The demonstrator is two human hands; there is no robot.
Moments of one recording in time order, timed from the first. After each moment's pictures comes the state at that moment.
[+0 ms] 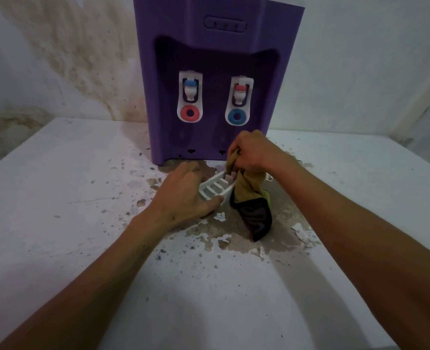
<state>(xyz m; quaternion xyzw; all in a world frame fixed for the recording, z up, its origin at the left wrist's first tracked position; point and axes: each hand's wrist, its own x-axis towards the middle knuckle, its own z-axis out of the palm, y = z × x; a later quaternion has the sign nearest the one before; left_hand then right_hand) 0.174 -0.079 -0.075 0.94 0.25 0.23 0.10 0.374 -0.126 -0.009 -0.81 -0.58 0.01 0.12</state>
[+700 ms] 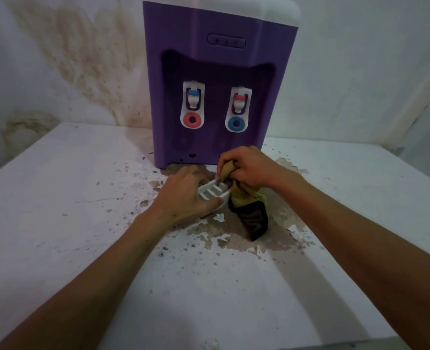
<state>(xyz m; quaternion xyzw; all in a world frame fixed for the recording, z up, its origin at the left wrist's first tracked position) 0.169 -0.083 -0.071 0.93 0.22 0.26 0.16 0.357 -0.160 -0.007 -0.71 -0.69 0.04 0.16</state>
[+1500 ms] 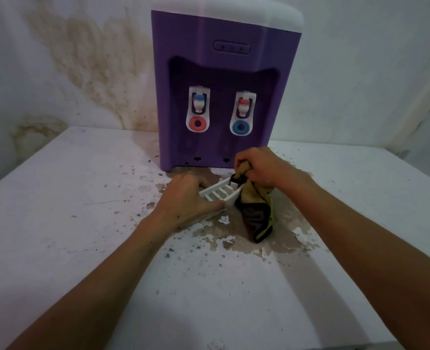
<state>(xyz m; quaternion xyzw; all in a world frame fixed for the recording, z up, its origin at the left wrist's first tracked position) 0.164 -0.084 -0.066 0.90 0.27 0.28 0.20 0.368 -0.159 -0.005 -0.76 -0.64 0.00 0.11</state>
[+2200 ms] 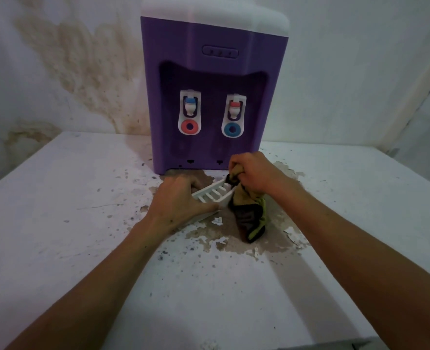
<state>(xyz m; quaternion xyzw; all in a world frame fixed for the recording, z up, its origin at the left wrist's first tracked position) 0.164 -0.082 -0.071 0.89 0.30 0.29 0.18 0.360 -0.168 -0.013 -0.77 -0.61 -0.01 0.15</state>
